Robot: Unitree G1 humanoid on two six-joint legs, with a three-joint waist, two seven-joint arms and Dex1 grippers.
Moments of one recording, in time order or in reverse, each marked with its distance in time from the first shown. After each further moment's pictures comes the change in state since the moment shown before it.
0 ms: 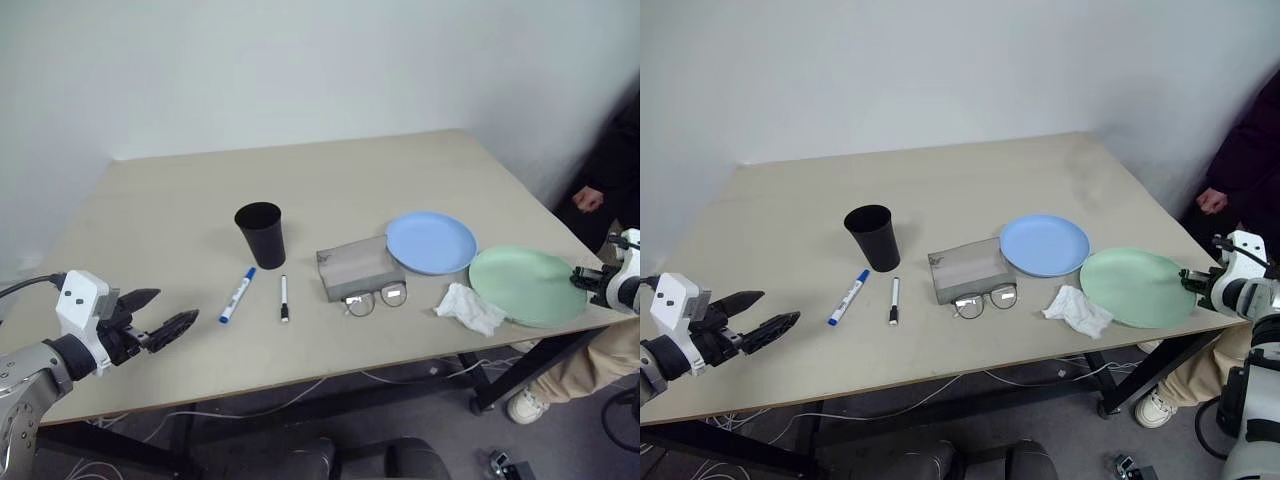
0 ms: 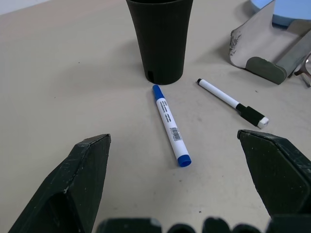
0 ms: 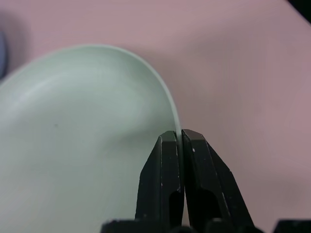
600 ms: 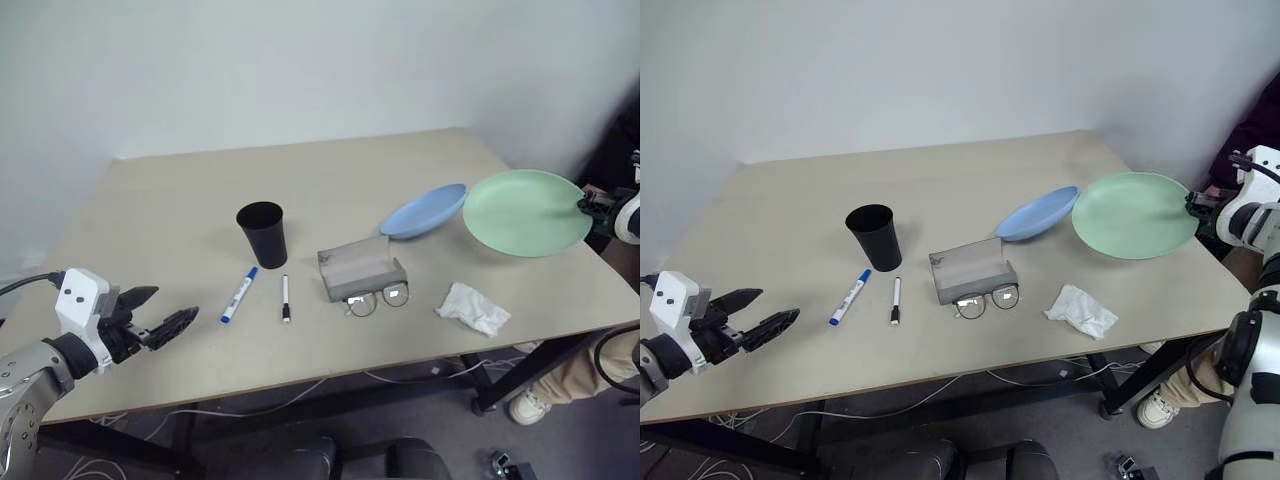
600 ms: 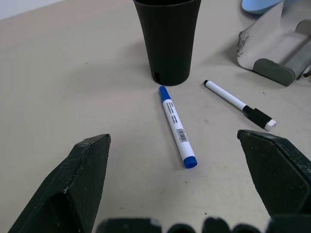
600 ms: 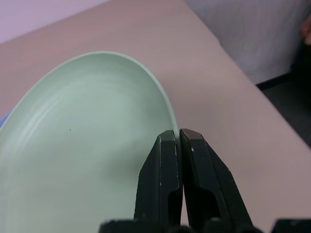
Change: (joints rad) left arm 0.012 -0.003 0.004 -0.024 -0.005 0.004 0.038; right arm -0.239 -0.038 0.066 0.003 -0.040 -0.025 -0.001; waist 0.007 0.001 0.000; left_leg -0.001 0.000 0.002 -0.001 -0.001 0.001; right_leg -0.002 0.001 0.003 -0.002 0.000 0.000
